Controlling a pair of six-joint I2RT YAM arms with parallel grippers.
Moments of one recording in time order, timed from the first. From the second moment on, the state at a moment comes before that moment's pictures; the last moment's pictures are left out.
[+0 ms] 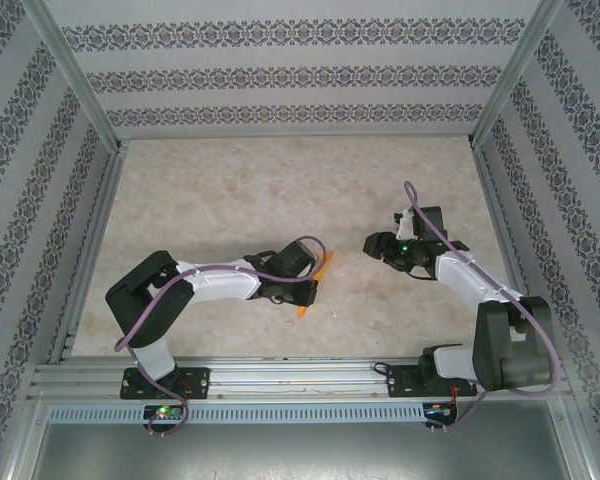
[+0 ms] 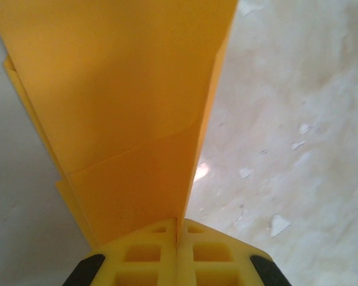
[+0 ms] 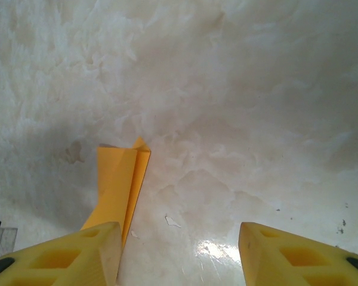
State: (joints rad) left arm -0.86 1.75 0.93 -0.20 0.23 -0.62; right arm 0.08 1.32 0.66 -0.32 -0.53 0.50
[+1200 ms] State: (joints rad) left arm -0.78 1.92 0.82 0.45 0.56 -1.01; right arm 0.30 1.45 0.54 0.07 -0.54 0.76
